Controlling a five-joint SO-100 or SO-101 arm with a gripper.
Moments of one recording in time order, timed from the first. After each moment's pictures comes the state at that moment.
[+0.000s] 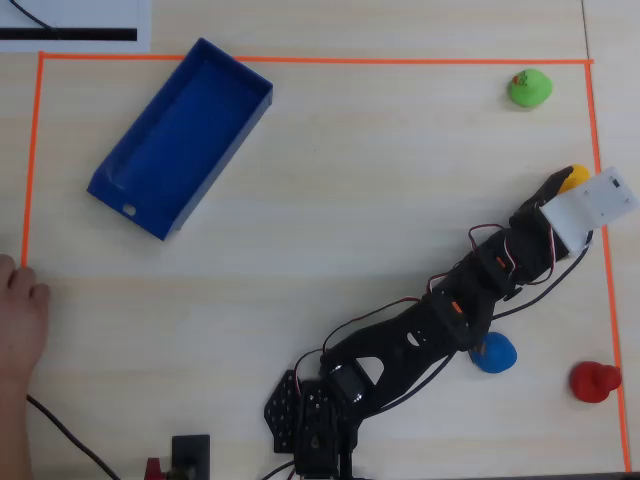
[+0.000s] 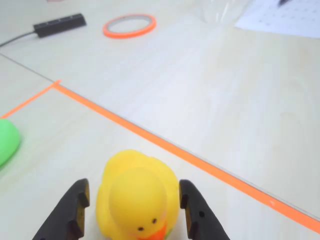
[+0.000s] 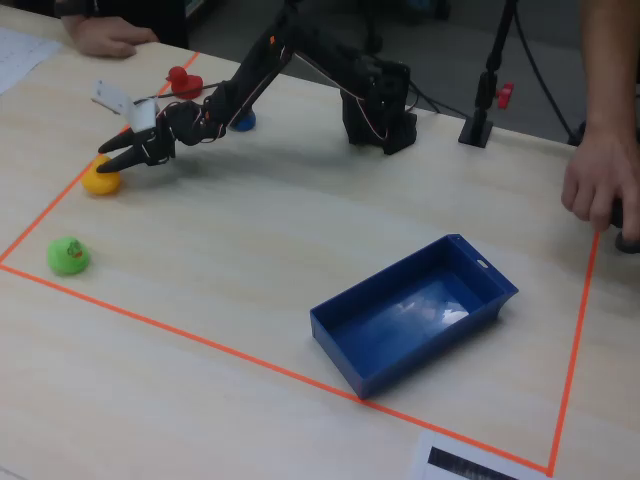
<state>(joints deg) 59.1 45.0 87.8 -36.7 -82.8</state>
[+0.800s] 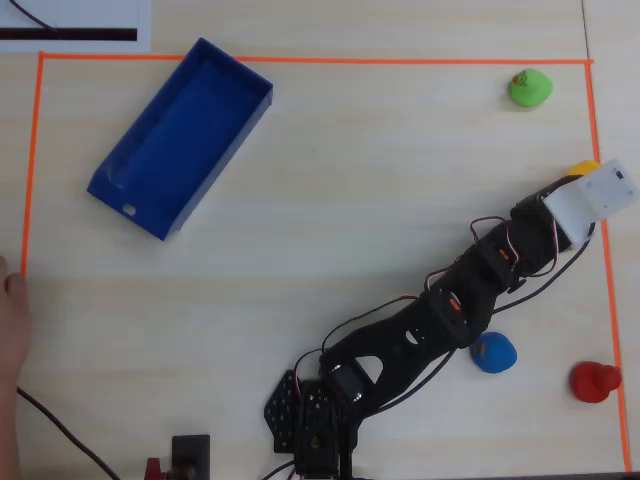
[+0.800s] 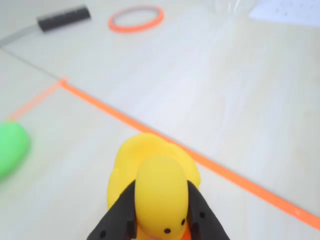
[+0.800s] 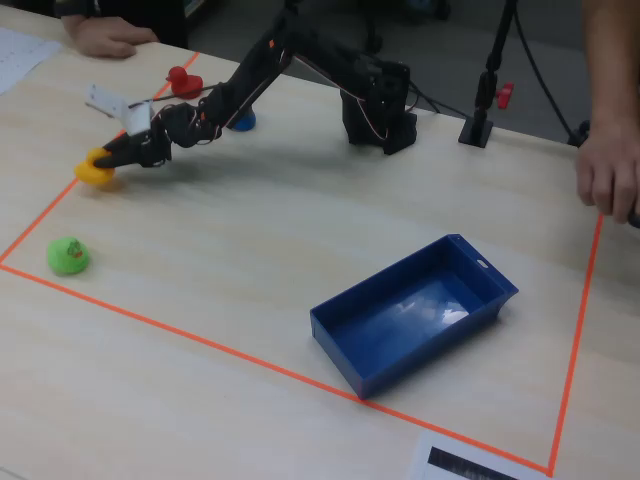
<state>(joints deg) 57.8 47.3 85.6 -30.9 -79.9</state>
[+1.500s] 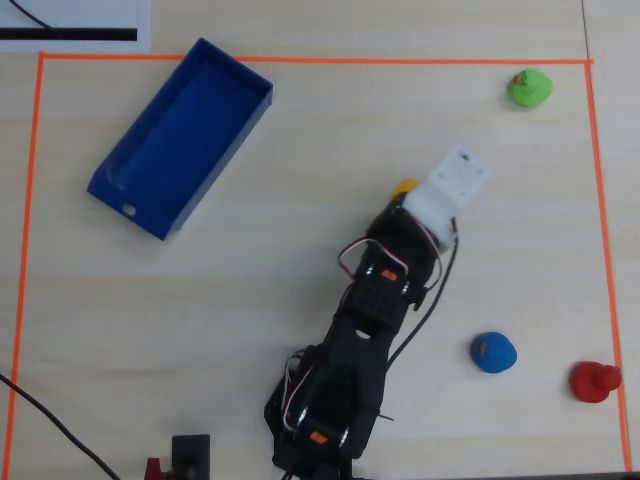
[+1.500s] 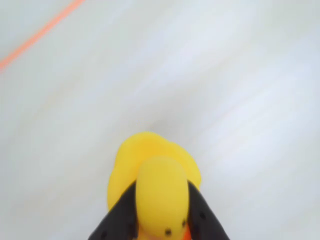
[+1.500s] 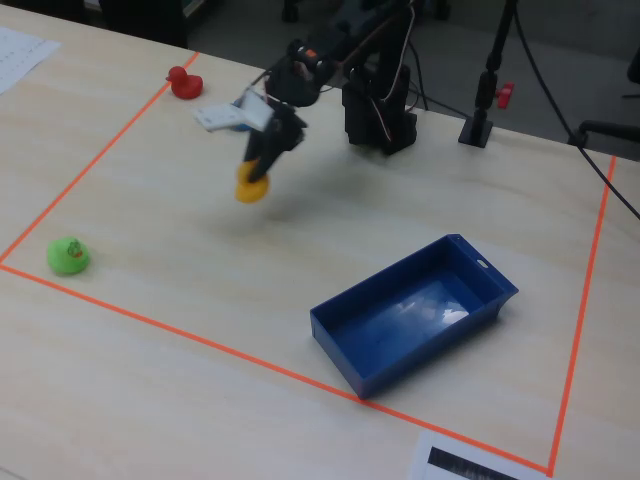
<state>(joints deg) 28.0 131.2 145.1 26.6 -73.4</state>
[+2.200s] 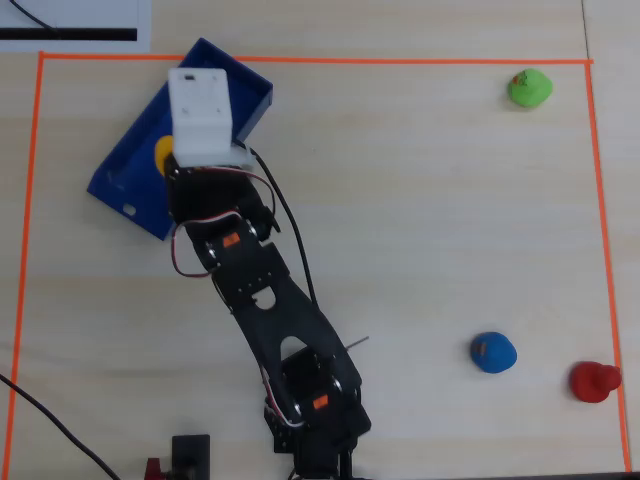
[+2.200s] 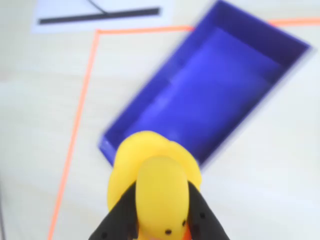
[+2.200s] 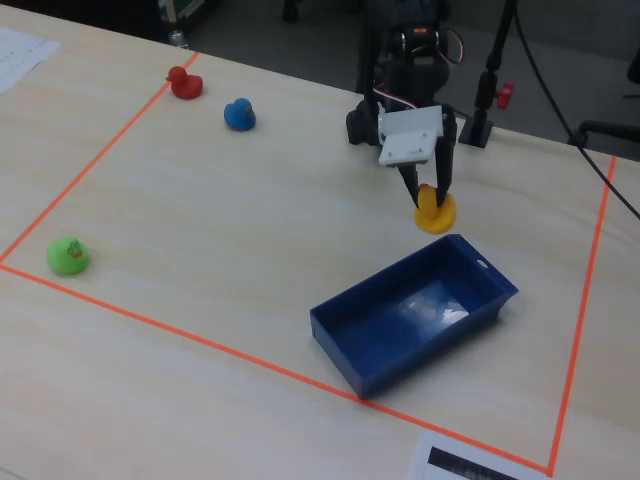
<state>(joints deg) -25.2 109.5 99.6 47.2 -62.0</state>
